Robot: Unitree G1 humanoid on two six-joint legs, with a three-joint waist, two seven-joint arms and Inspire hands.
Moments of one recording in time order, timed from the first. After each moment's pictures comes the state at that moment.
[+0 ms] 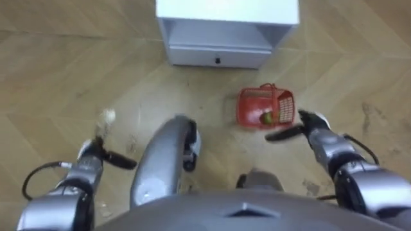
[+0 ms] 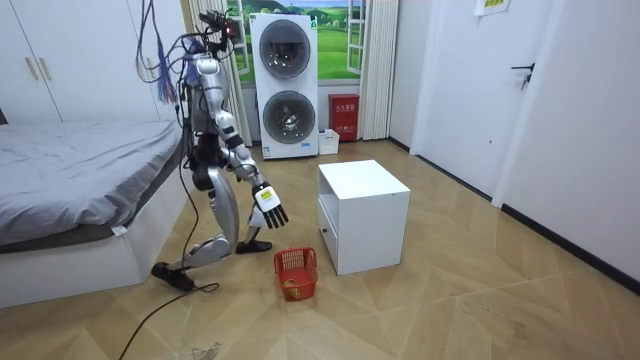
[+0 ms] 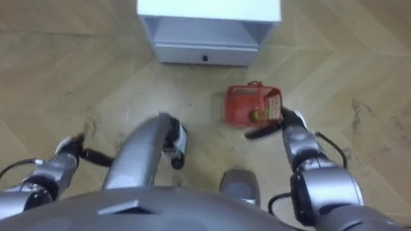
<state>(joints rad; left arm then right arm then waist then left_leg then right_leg) -0.15 0.28 0.02 1.30 0.19 0.05 0.09 -0.30 -0.24 0.05 1.25 -0.02 0.05 -0.05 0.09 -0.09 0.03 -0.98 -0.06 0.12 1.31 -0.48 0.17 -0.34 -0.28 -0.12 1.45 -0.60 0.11</state>
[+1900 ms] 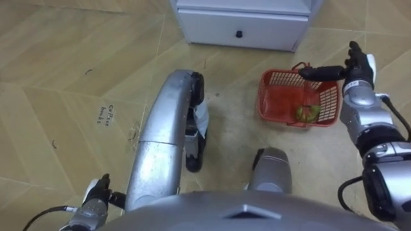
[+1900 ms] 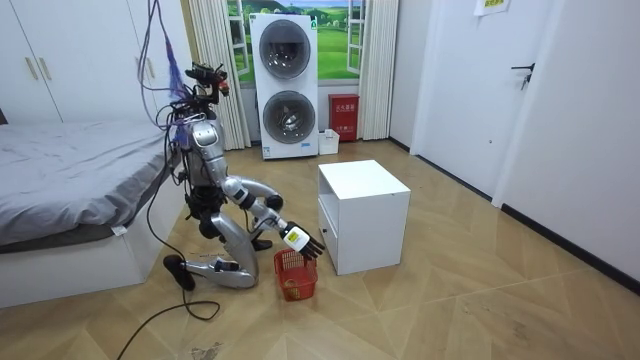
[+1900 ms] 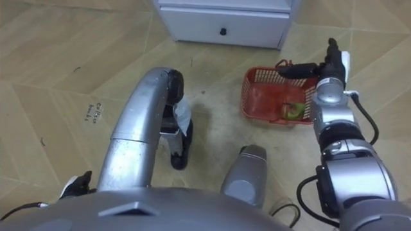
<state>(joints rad) 0.11 0.30 -0.32 1.28 -0.13 -0.07 0.13 -0.34 -0.40 0.12 1.02 0.28 -0.02 -0.23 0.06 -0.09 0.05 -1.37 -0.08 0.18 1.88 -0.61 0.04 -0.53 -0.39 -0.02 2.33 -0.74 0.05</state>
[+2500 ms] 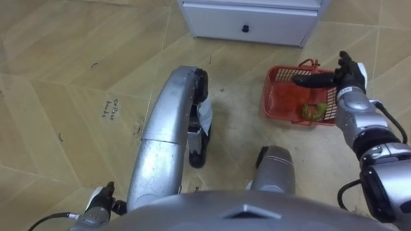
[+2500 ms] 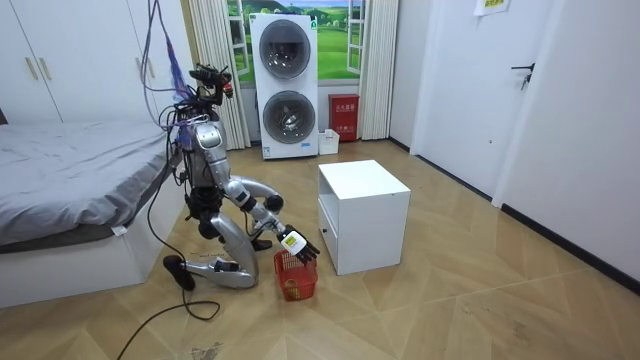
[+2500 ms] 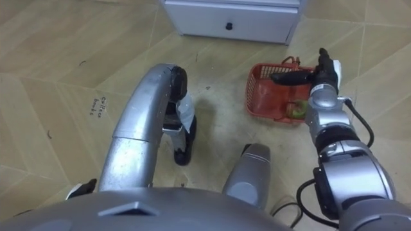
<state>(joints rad) 0.15 0.30 -0.40 1.23 -0.13 -0.07 0.12 -0.33 -0.39 0.18 1.07 0.35 -0.02 -0.21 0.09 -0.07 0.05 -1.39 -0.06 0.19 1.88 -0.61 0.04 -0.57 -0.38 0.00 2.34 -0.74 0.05</state>
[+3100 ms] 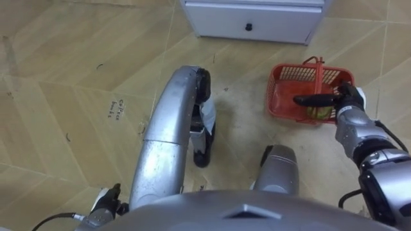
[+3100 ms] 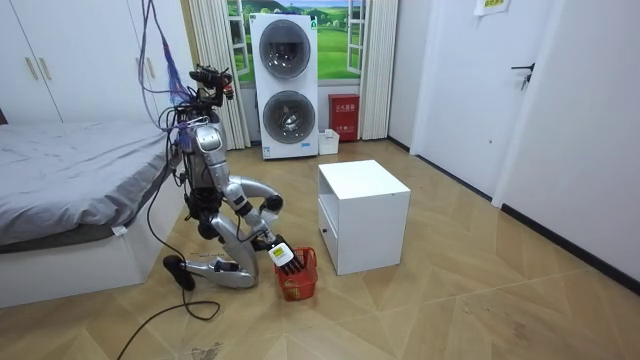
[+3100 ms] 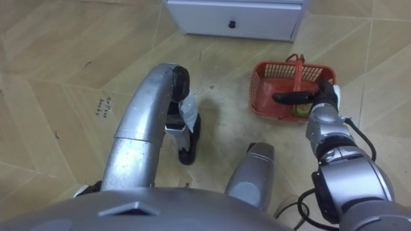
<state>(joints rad) 0.16 0.30 -0.48 1.24 -0.17 -0.06 0.12 -0.31 -0.39 0.24 1.19 0.47 -0.01 -0.20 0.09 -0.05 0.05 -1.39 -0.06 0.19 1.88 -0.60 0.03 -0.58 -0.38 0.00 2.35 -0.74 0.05</state>
